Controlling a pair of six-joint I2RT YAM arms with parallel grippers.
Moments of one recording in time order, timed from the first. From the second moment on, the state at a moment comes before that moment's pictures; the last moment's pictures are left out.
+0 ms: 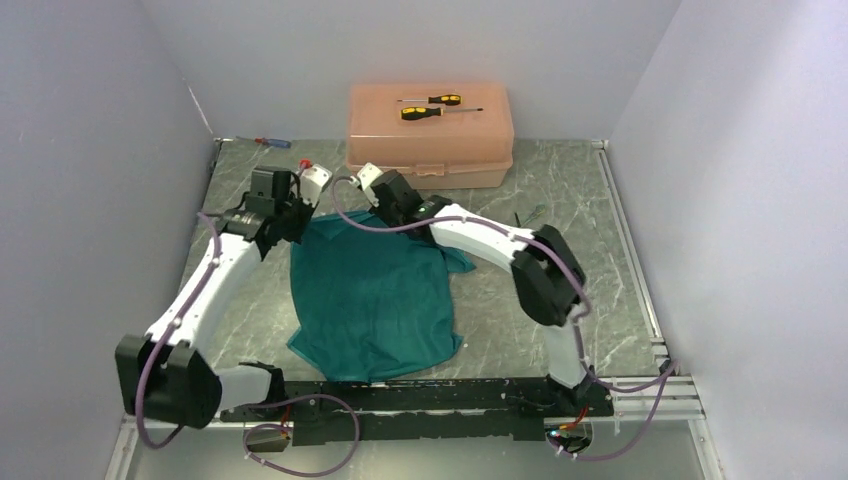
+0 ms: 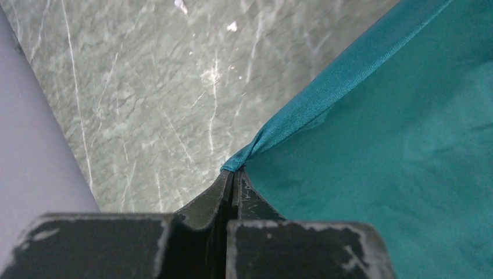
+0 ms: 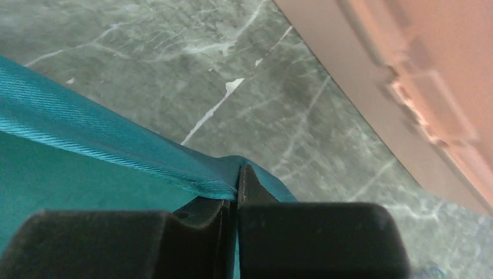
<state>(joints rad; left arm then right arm) -0.20 1.21 1.12 -0.65 0.00 0.35 0.84 1.96 1.59 -0.33 0.31 -0.21</state>
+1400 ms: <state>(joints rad) -0.12 1.19 0.67 -1.10 0.38 1.15 1.07 1.40 0.75 -0.34 0.15 0.49</state>
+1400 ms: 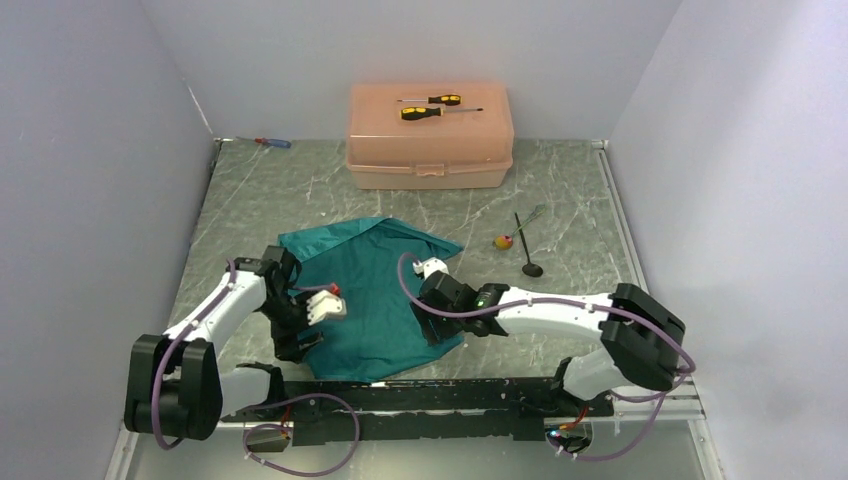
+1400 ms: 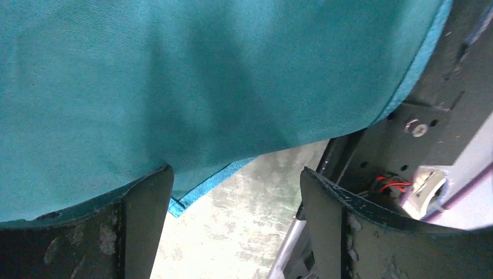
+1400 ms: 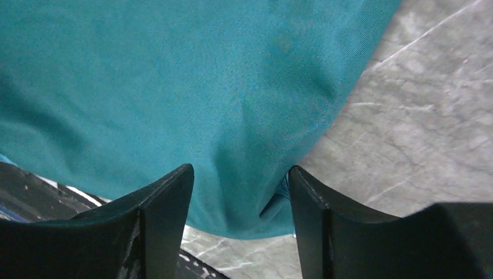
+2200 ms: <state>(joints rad) -0.22 1.44 0.76 -0.65 0.16 1.10 0.74 1.58 0.99 -0.29 0.18 0.43</state>
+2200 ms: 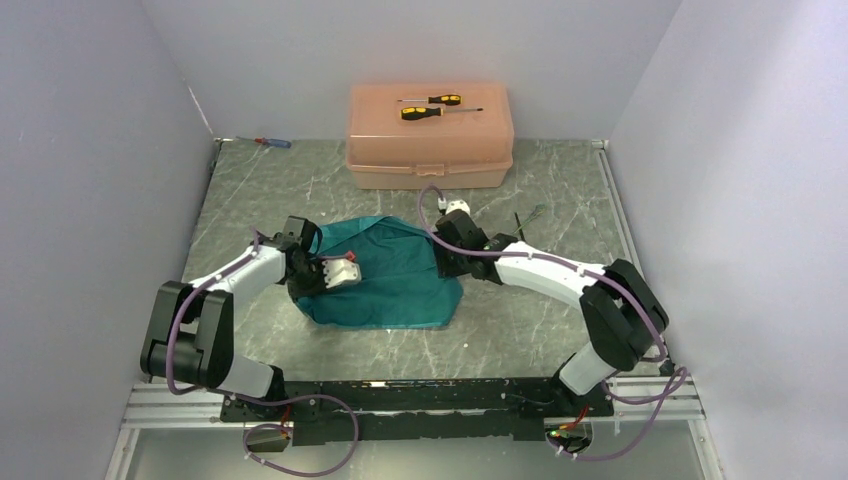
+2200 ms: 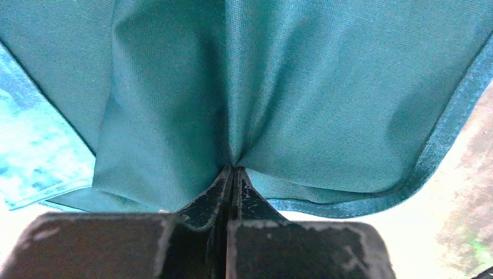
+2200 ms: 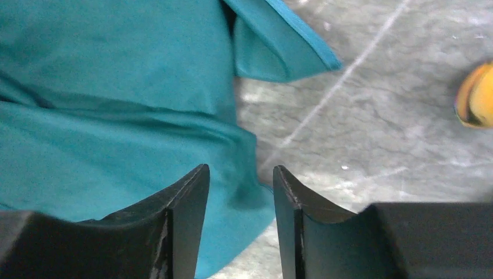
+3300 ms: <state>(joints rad) -0.19 1.35 0.67 -0.74 0.29 1.27 1.08 1.56 0.75 -0.18 0.41 0.40</state>
